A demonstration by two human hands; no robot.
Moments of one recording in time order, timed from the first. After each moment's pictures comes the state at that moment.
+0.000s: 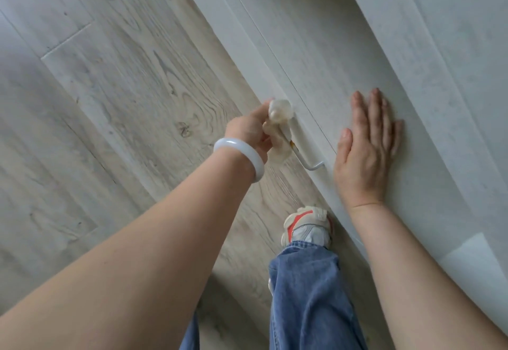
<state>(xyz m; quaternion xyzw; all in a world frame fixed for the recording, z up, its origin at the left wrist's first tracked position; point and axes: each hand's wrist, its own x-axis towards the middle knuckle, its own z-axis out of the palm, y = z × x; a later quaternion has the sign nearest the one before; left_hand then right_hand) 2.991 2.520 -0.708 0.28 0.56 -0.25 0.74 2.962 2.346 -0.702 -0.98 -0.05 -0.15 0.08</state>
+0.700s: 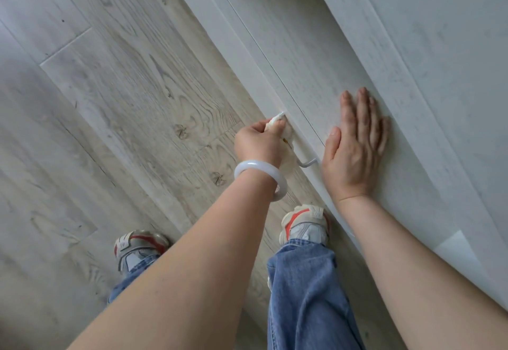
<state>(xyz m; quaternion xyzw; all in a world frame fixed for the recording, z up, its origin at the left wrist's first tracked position) 2.965 2.482 -0.699 0.53 0.52 -0.20 0.64 2.956 2.348 -0.707 -0.99 -0.02 -0.17 -0.02</state>
